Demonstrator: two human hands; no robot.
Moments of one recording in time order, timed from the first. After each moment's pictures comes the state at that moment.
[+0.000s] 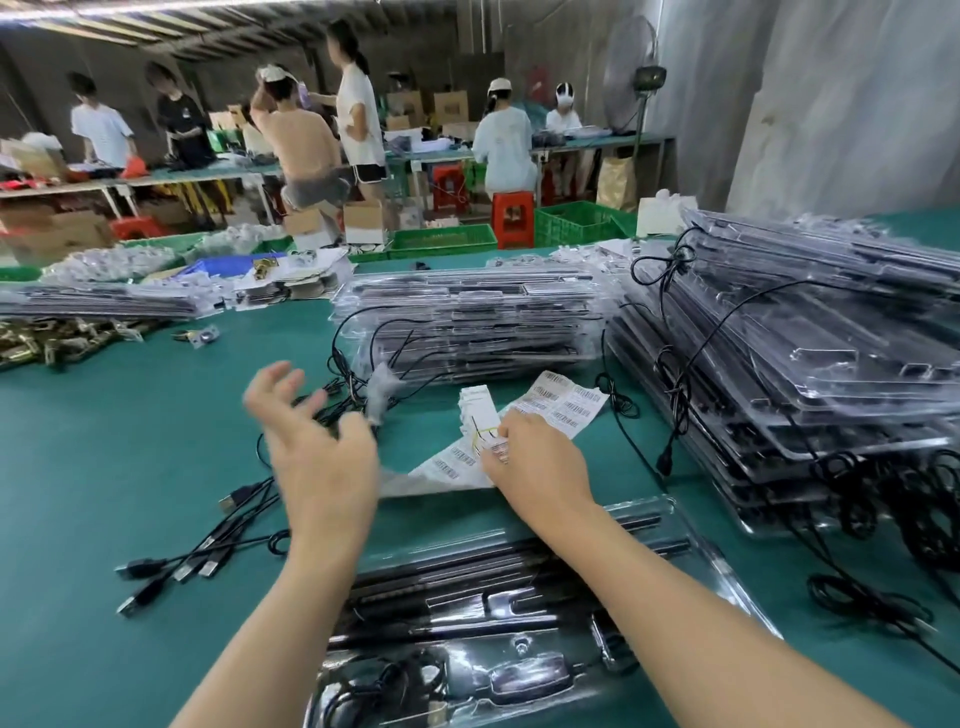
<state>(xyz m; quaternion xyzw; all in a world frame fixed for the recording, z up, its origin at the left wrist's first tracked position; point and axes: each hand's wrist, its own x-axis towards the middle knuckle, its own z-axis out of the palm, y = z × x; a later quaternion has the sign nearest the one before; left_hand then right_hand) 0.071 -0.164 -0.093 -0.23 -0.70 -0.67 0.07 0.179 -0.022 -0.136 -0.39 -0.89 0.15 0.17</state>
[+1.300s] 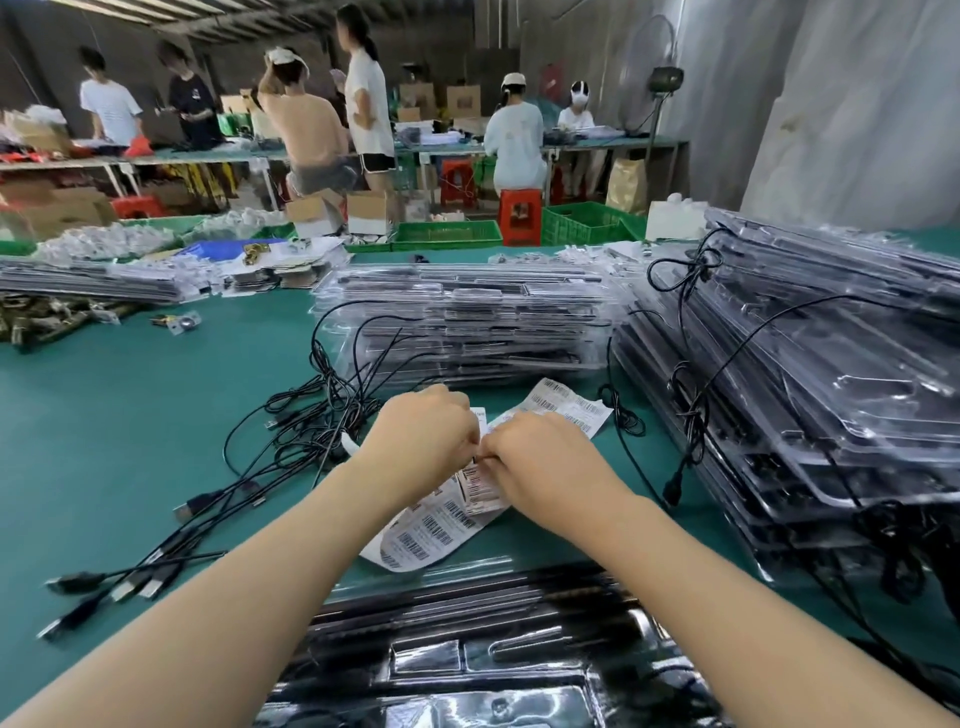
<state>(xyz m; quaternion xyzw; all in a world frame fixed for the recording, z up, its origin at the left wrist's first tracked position) 0.047 -0.066 -0.104 -0.61 -0.79 0.02 0.10 0.186 0.016 -0.123 -0.16 -0.98 0.00 0.15</state>
